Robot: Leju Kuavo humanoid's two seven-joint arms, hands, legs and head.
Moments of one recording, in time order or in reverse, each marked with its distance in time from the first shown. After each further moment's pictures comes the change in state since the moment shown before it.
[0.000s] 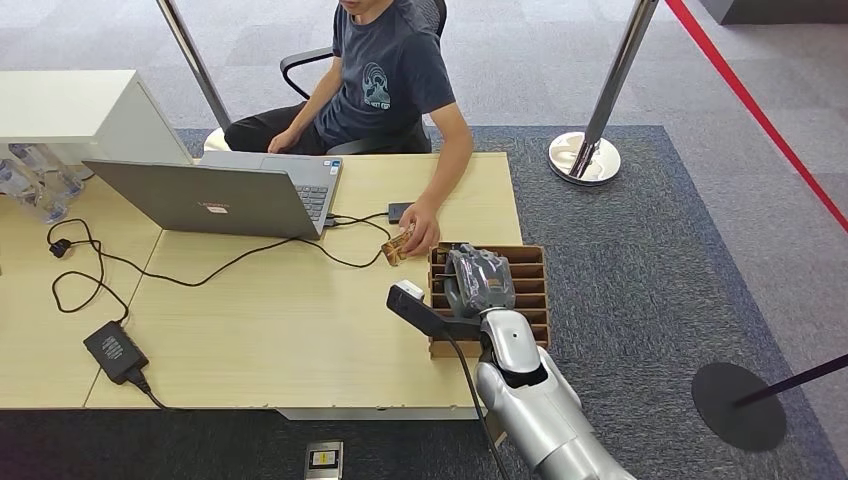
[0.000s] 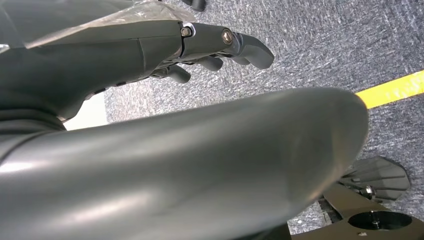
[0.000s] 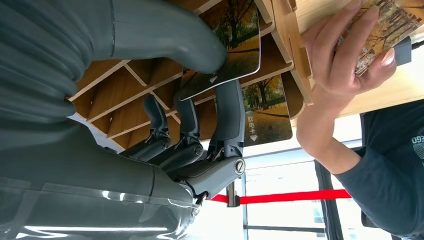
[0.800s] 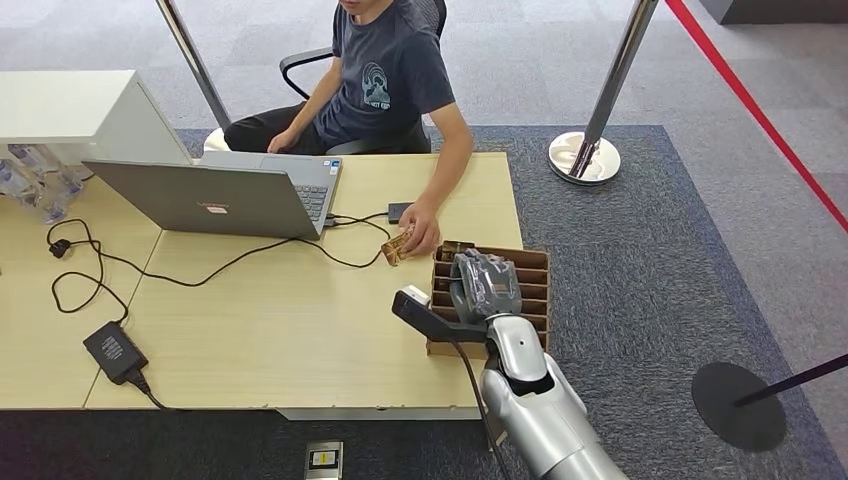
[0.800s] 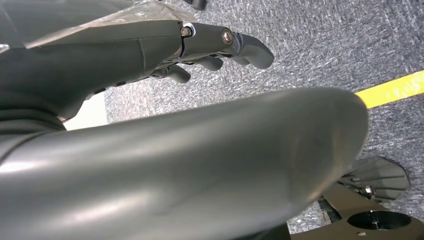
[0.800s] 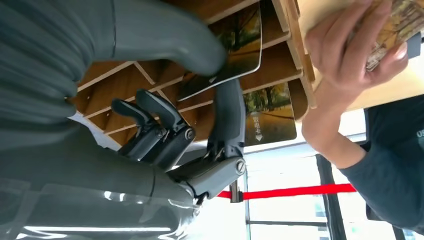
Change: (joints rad) left arm 0.000 0.000 0.000 0.000 0.007 0.001 0.000; right arm 0.045 -0.018 -0.014 -0.061 0.018 -0.009 -0.013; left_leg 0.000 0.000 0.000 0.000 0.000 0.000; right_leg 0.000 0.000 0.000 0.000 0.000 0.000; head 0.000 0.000
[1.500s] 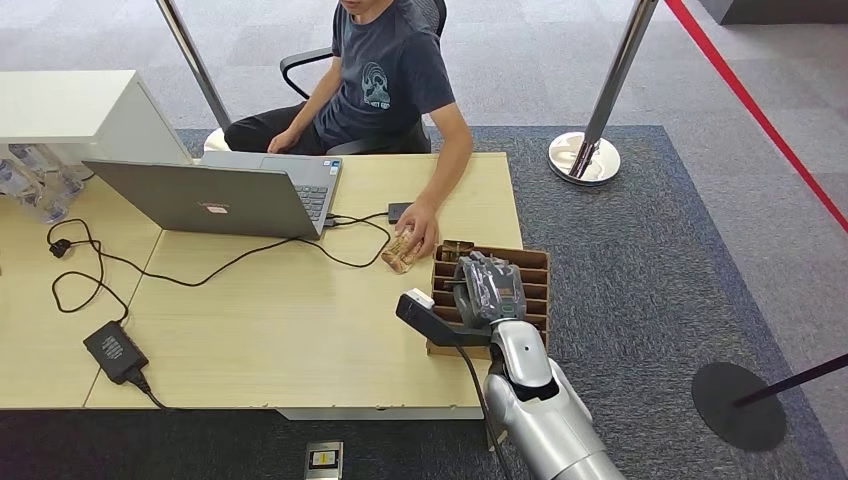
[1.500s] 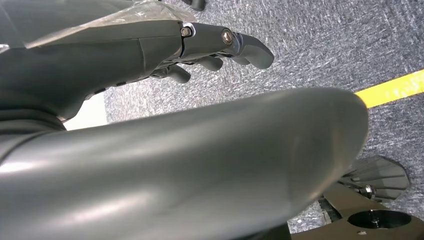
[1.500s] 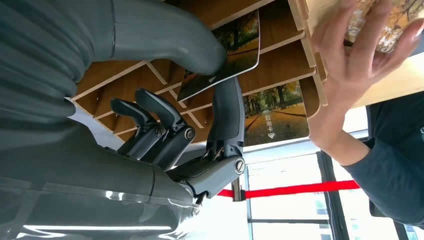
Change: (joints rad) left arm 0.000 0.000 -0.005 0.000 -0.003 -0.001 0.000; right arm 0.028 -0.011 -0.004 -0.040 -0.002 -0.002 -0.002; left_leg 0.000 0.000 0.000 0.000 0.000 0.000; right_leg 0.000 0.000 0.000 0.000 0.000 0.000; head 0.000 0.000
